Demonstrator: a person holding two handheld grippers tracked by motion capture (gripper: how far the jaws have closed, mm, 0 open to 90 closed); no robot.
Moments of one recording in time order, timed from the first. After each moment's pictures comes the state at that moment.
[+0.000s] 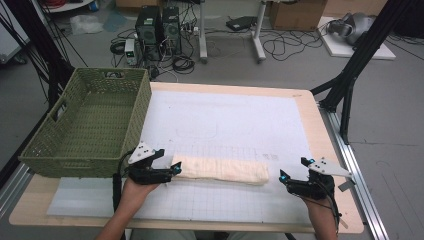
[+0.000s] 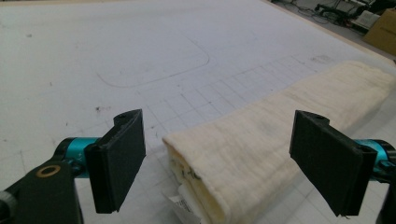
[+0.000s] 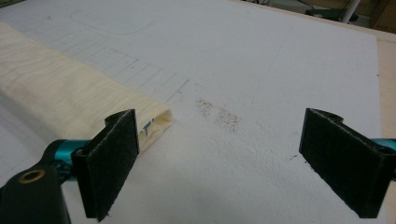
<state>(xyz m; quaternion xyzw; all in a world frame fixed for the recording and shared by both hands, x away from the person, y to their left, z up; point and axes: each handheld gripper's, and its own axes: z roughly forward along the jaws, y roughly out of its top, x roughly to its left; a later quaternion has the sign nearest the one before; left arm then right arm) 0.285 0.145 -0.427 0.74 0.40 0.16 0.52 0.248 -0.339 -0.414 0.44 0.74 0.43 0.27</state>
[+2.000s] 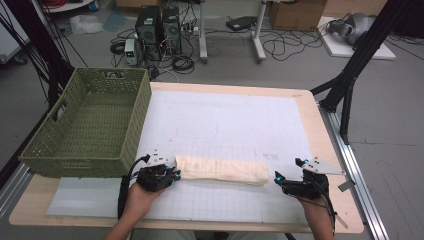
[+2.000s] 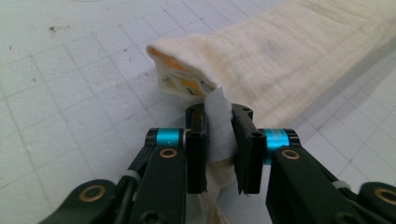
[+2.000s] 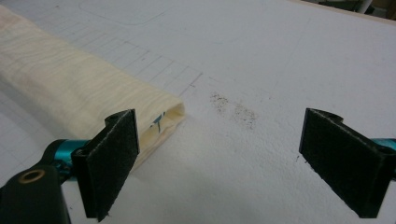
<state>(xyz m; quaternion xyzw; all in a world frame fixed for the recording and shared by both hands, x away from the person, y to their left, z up) 0.280 0.124 -0.445 0.81 0.40 0.12 0.41 0.252 -0.329 -0.420 0.43 0.75 0.43 0.25</state>
